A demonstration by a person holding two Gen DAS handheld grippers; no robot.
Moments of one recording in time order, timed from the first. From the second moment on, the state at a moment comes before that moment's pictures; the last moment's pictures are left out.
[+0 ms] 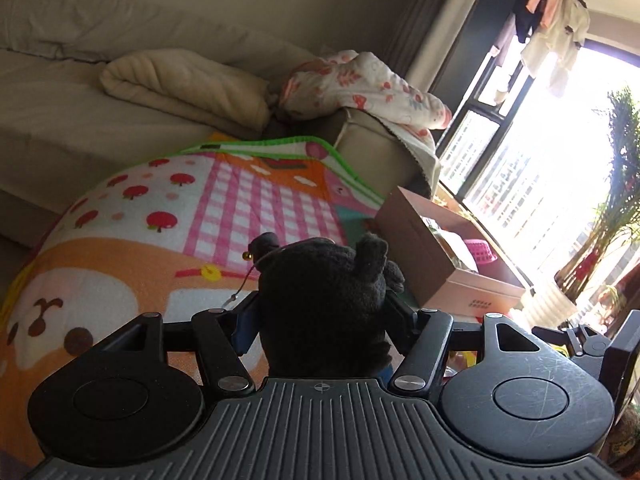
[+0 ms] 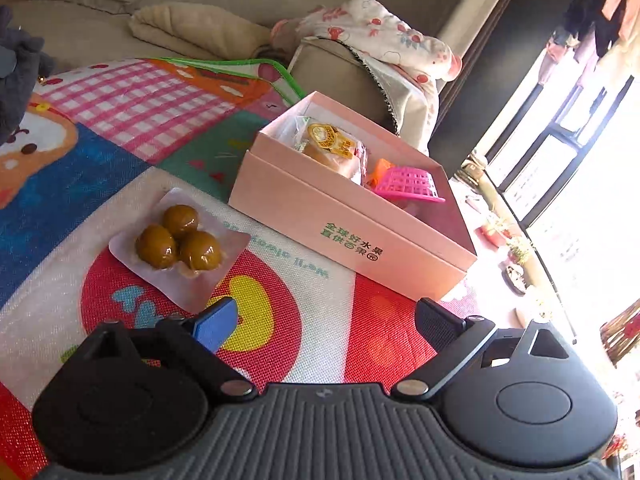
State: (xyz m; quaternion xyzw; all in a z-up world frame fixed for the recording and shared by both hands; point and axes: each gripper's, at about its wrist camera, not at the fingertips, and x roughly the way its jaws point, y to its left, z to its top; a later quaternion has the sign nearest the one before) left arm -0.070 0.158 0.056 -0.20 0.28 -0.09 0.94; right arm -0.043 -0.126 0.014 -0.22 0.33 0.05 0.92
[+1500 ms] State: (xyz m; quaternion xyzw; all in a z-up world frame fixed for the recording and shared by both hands) left arm 0.181 -0.103 0.048 -0.20 0.43 -0.22 0.85; right arm -0.106 -0.293 0.047 0.07 0.25 0.04 0.96
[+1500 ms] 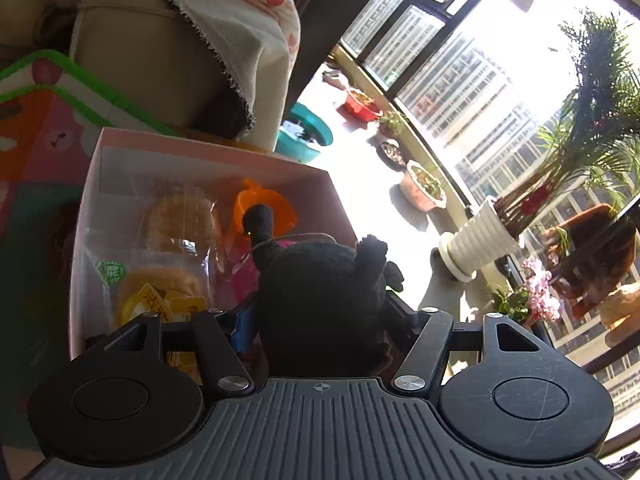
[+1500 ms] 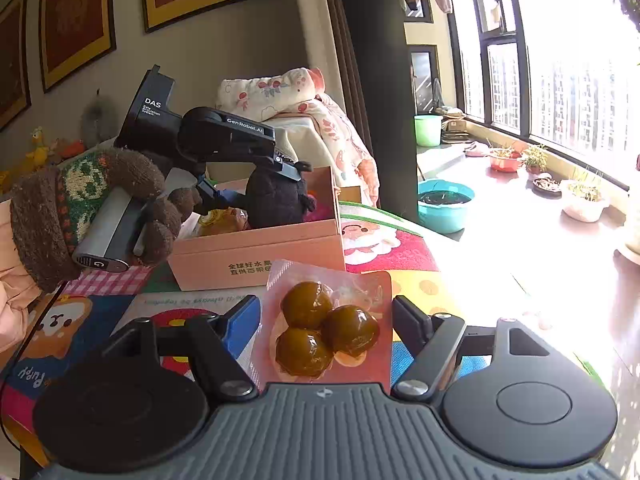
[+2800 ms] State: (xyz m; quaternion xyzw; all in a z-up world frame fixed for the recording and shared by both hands) left arm 0.010 0.048 0.045 -0.17 0.32 -0.23 0.90; right arm 0.016 -0.238 0.007 0.00 0.41 0.07 0.91
